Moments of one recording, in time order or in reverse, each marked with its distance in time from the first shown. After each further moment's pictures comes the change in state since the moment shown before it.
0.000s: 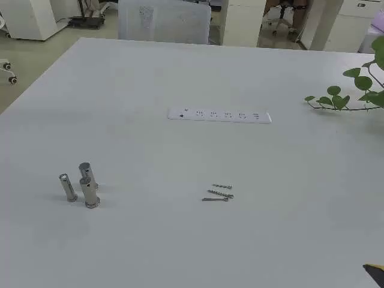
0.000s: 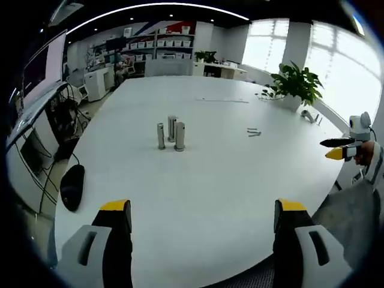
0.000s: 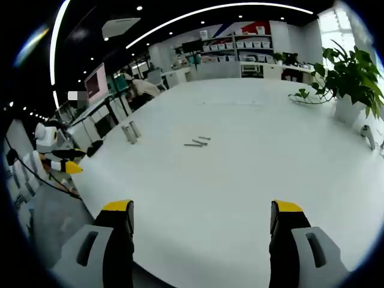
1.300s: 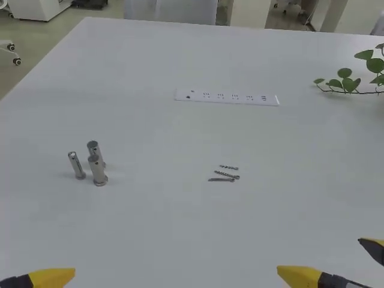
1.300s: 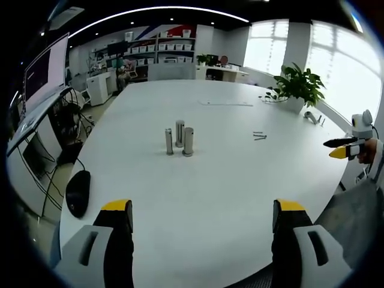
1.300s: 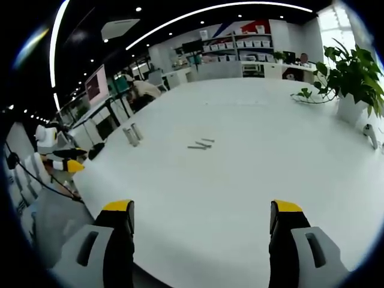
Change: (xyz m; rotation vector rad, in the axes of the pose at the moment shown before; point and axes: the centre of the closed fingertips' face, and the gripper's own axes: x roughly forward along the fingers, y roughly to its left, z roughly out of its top) left arm -0.004 0.012 0.009 -0.014 -0.023 0.031; right arm 0.005 0.006 0.007 0.004 -0.013 0.021
